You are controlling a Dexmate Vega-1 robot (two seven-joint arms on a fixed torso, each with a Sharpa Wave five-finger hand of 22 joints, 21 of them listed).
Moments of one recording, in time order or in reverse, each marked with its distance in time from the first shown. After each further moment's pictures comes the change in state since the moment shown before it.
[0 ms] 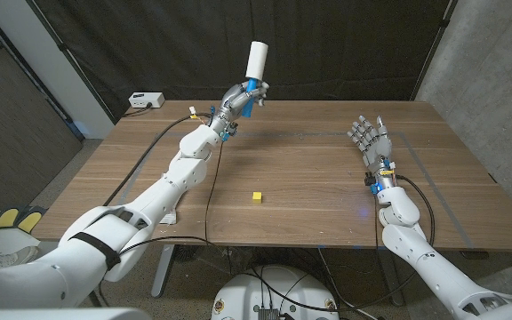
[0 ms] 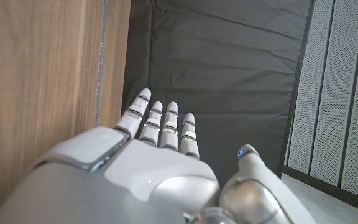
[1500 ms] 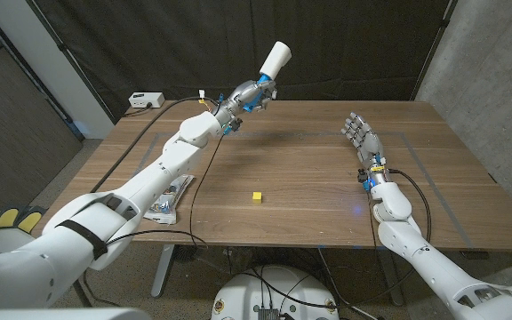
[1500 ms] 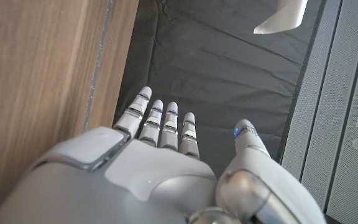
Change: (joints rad) left arm -0.078 0.069 0.085 -0.061 0.166 0.075 -0.011; left_hand -0.597 -0.023 0.028 0.249 0.094 0.232 -0.030 0.338 0.203 0.248 0.009 0.696 0.370 0.162 0.018 0.919 0.415 0.259 -0.078 0.306 0.835; right arm 0.040 -0.004 -0.050 0.016 -0.165 0.023 -0.121; right_hand 0.222 0.039 0.095 -0.148 -0.016 0.004 -0.004 0.000 0.000 0.007 -0.018 -0.004 0.000 0.031 -0.015 0.000 -0.002 0.031 -0.005 0.000 0.000
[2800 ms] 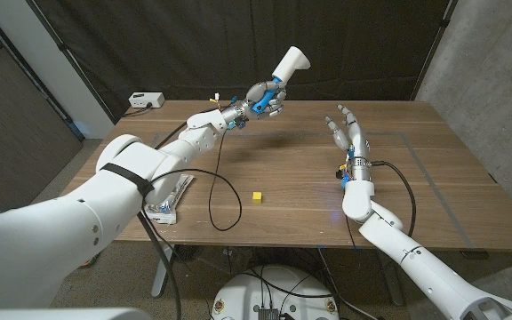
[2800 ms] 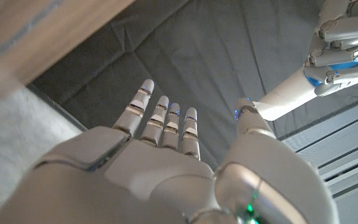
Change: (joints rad) left arm -0.290 -0.292 -0.136 0.682 -0.207 0.161 -0.665; left_hand 0.001 0.002 0.126 -0.124 -0.247 0.003 0.005 0.162 -0.033 0.046 -0.029 0.137 -0.003 -0.024 -0.005 0.102 -0.019 0.035 -0.014 -0.063 -0.141; right arm -0.080 -0.029 -0.129 -0.419 -0.973 -0.636 -0.944; right_hand 0.252 -0.044 0.055 -0.027 -0.007 0.046 -0.007 0.015 0.005 -0.032 -0.067 -0.008 0.005 0.053 -0.110 0.015 0.007 0.066 -0.027 0.023 0.005
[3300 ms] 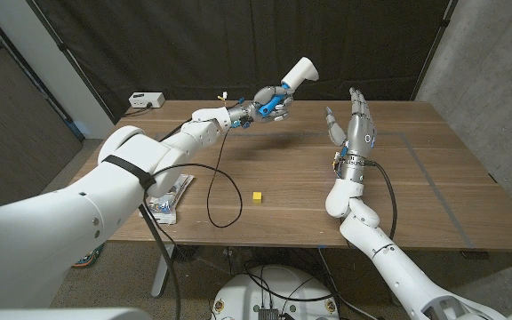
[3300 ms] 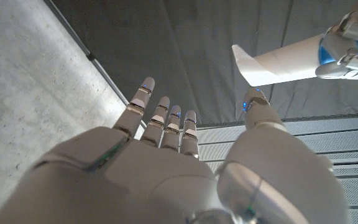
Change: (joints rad) left arm -0.034 -0.009 0.040 -0.004 0.082 0.111 0.026; left_hand 0.000 0.000 0.012 -0.012 0.000 -0.018 0.018 0.022 -0.012 0.000 0.000 -0.001 0.000 -0.004 0.003 -0.010 0.000 -0.012 0.000 0.014 -0.030; right arm 0.009 0.289 0.187 0.129 -0.523 -0.048 -0.209; right_hand 0.081 -0.068 -0.014 0.003 0.022 -0.034 -0.012 -0.013 0.005 -0.032 -0.024 -0.004 0.000 -0.006 -0.005 0.000 0.005 0.011 0.011 0.000 0.000
